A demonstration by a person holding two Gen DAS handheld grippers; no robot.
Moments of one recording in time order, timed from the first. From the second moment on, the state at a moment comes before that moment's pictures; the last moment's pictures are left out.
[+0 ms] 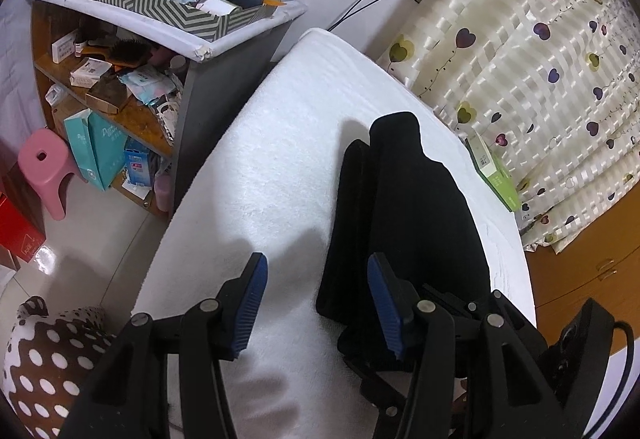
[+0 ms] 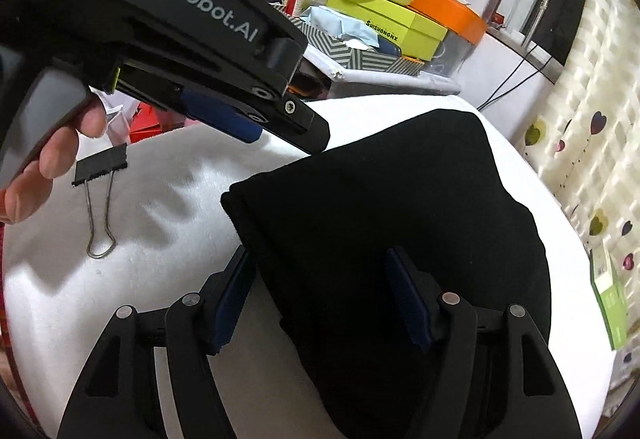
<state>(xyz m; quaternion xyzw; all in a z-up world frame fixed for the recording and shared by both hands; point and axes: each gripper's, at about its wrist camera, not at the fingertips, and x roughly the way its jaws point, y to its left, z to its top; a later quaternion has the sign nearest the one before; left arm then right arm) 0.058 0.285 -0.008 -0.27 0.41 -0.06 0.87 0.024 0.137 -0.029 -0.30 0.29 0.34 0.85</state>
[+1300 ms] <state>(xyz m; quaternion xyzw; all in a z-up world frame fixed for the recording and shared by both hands) 0.068 0.303 -0.017 -0.38 0.42 -0.08 0.82 0.020 0.155 -0.020 -0.28 0.26 0.32 0.87</state>
